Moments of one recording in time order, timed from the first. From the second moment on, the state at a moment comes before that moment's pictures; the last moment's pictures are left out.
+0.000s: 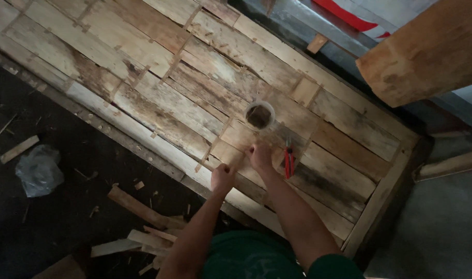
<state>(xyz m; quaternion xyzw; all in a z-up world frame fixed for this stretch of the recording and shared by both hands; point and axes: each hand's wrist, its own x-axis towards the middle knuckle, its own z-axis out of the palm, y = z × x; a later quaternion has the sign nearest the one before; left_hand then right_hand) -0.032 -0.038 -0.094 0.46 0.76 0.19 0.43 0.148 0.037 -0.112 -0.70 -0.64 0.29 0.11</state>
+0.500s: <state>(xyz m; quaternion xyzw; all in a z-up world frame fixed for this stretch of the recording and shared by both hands) -0.033 -0.035 -0.095 0.44 0.77 0.17 0.44 0.157 0.036 -0.131 -0.66 -0.65 0.28 0.23</state>
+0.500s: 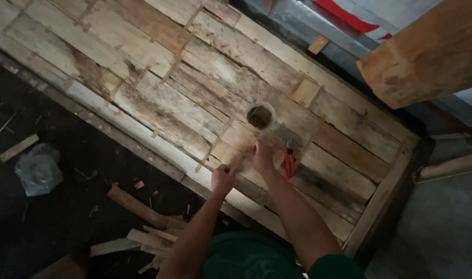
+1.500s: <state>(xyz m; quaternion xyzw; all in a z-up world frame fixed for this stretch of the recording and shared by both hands) -0.012 -0.029 -0.066 0.72 0.62 -0.01 0.31 0.142 0.060 -0.143 -0.75 -0.63 0.20 0.05</state>
